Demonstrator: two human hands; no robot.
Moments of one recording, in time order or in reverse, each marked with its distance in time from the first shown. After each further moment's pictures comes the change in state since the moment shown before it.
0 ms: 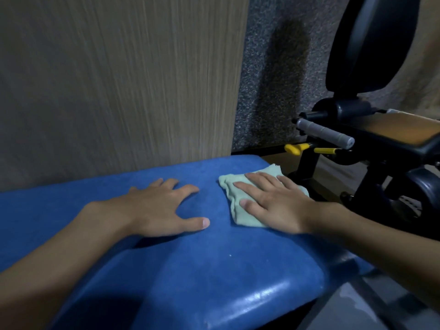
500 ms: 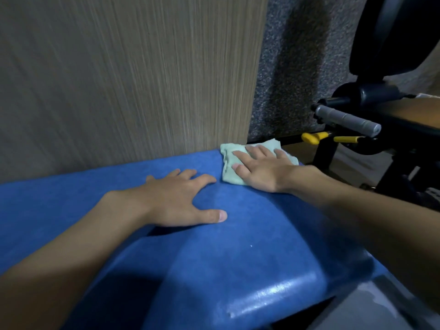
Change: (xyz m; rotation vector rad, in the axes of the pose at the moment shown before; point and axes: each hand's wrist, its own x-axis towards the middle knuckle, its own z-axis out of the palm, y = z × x) left_hand 0.007 -0.005 0.004 -0.008 0.006 0.017; right_hand 0.081 -0.025 -0.006 0.008 0.010 0.081
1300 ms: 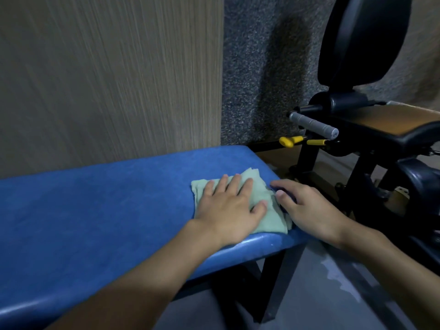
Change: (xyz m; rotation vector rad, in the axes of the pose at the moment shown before) left_hand -0.009 0.170 0.039 -0.041 0.282 0.047; right_hand -0.179 0.083 0.016 0.599 0.303 0.003
